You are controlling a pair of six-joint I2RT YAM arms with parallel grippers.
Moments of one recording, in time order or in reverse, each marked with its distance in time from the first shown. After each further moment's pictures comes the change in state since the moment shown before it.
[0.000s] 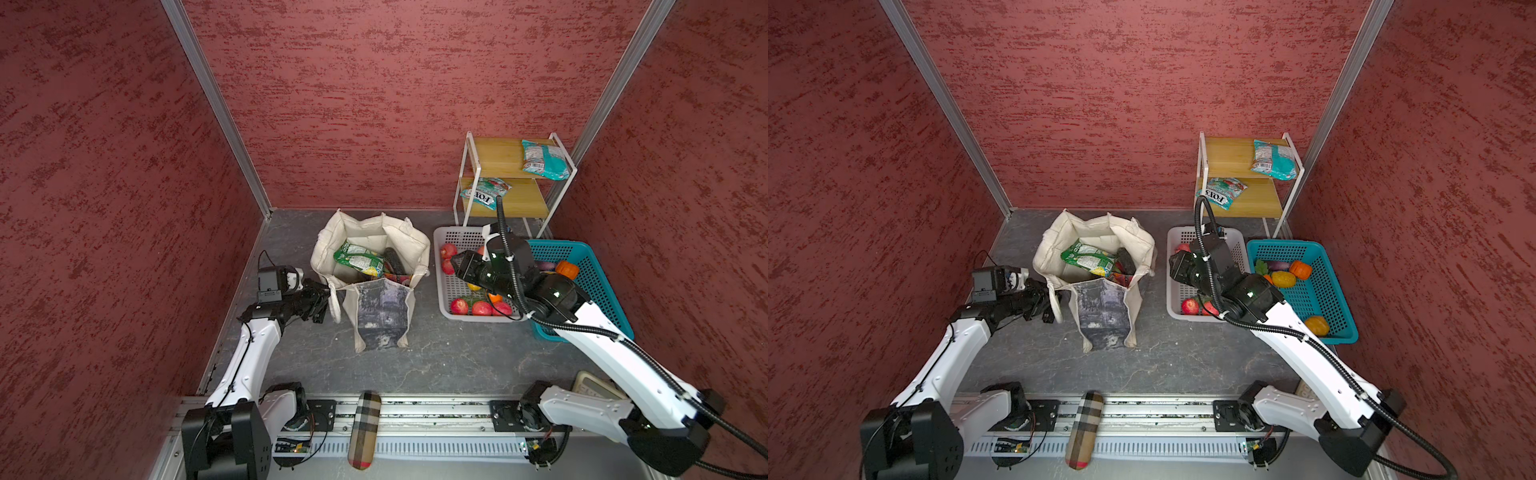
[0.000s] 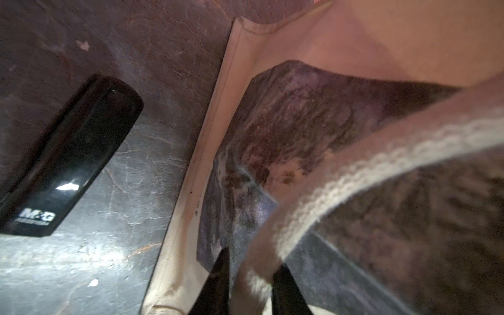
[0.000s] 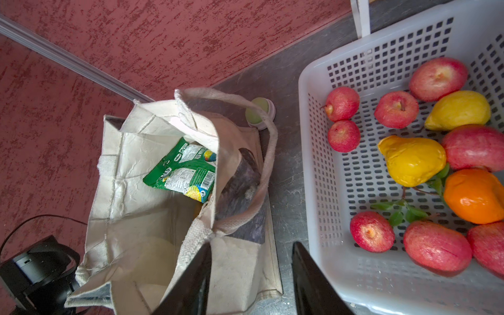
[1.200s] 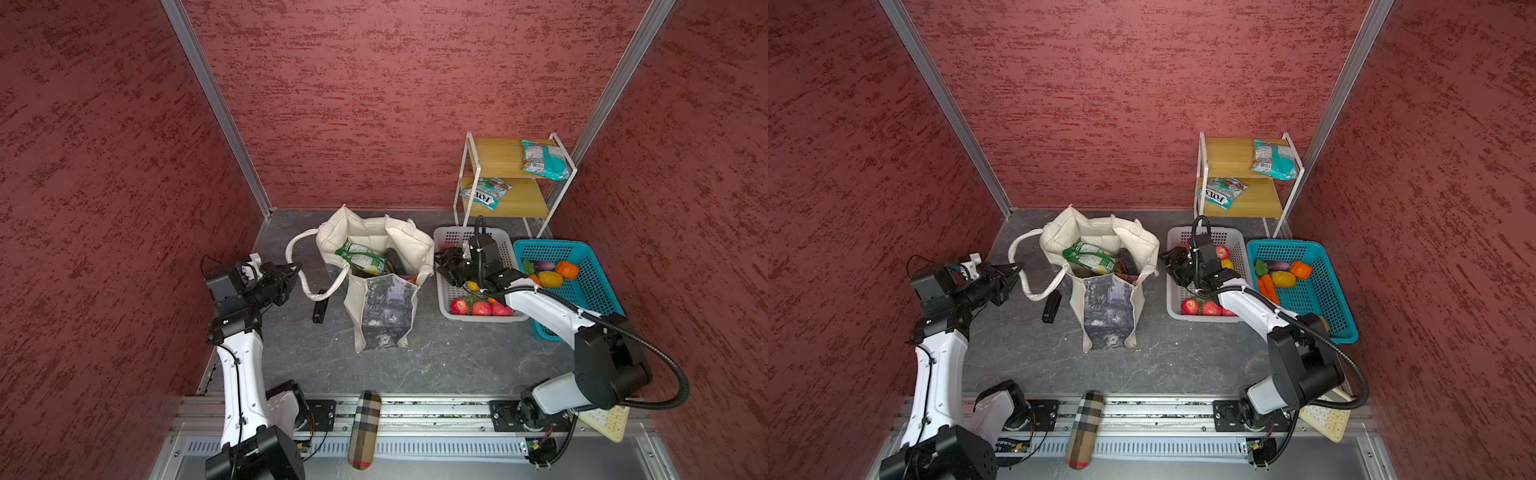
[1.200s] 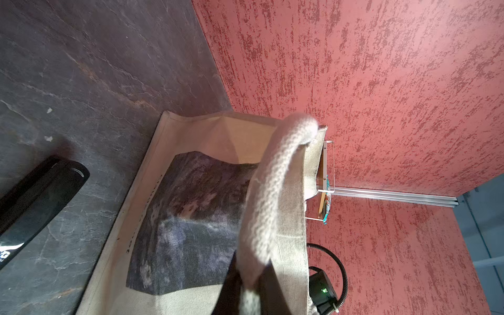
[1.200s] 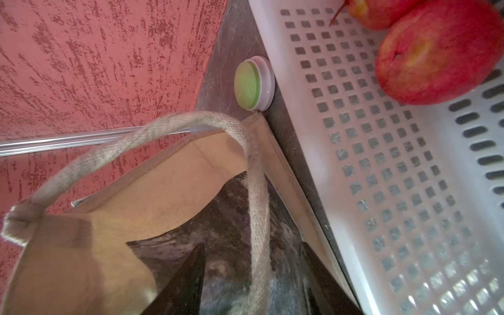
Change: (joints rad) left arm 0.332 -0.148 0.104 0.103 0.237 -0.220; right arm -0.237 0.391 -0.280 0.691 -0.481 0.455
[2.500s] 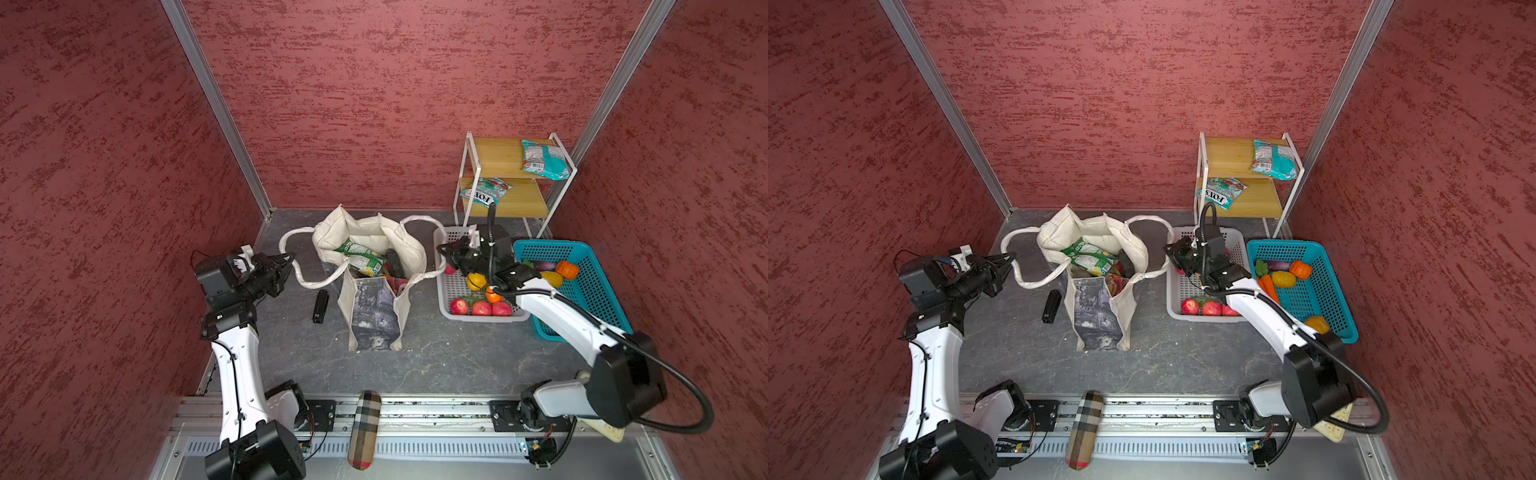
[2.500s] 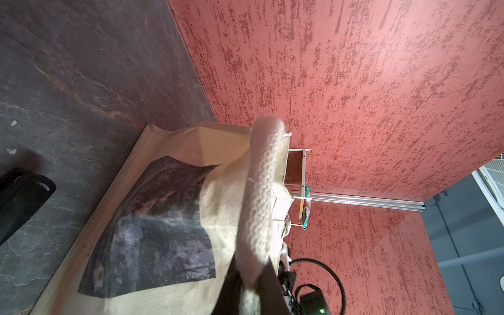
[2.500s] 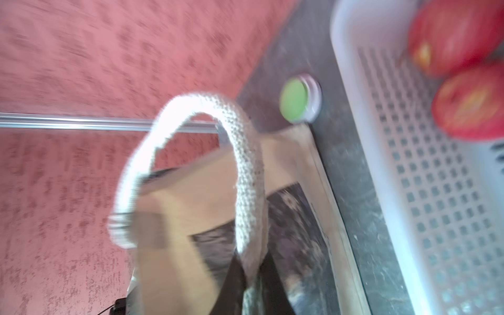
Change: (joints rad) left arm 0.027 0.033 0.090 0.037 0.029 -0.095; right arm -0.006 -0.173 0.104 -0.092 0.047 -0.134
